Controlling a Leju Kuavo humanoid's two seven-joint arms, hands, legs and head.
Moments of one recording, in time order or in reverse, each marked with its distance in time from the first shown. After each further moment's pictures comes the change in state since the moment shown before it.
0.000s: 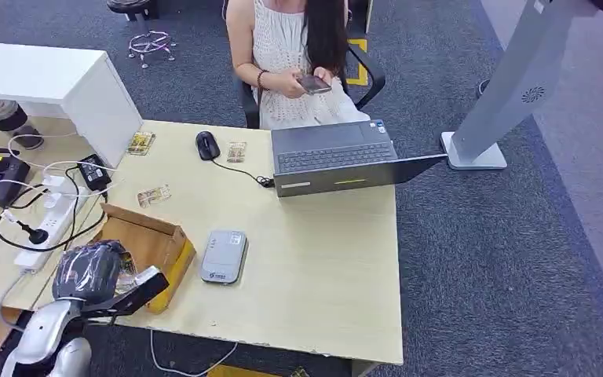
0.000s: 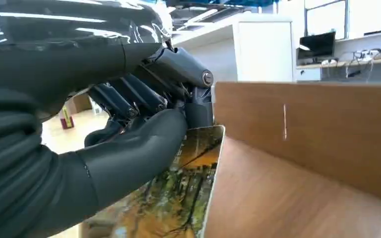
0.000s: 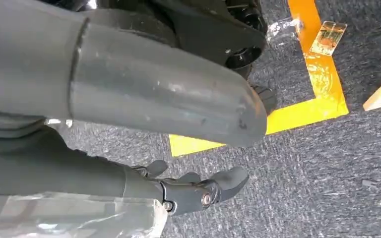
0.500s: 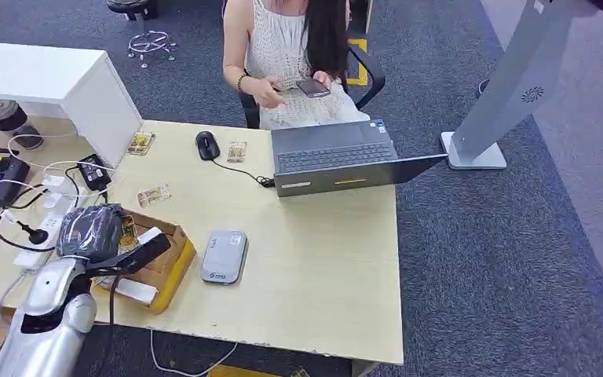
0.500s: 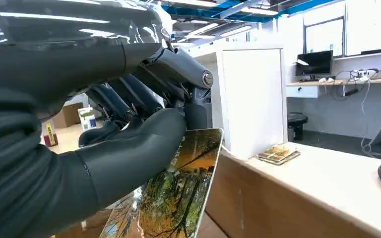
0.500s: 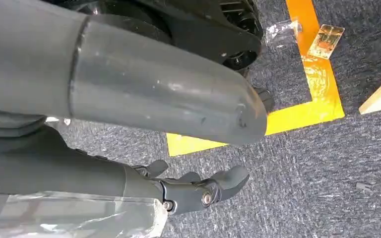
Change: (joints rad) left arm -0.189 0.020 -0.035 0.099 -0.011 -0.034 0.011; right arm -0.008 -0.002 0.000 0.000 0.016 0.005 0.003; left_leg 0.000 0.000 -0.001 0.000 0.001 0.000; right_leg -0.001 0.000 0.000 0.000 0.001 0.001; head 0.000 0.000
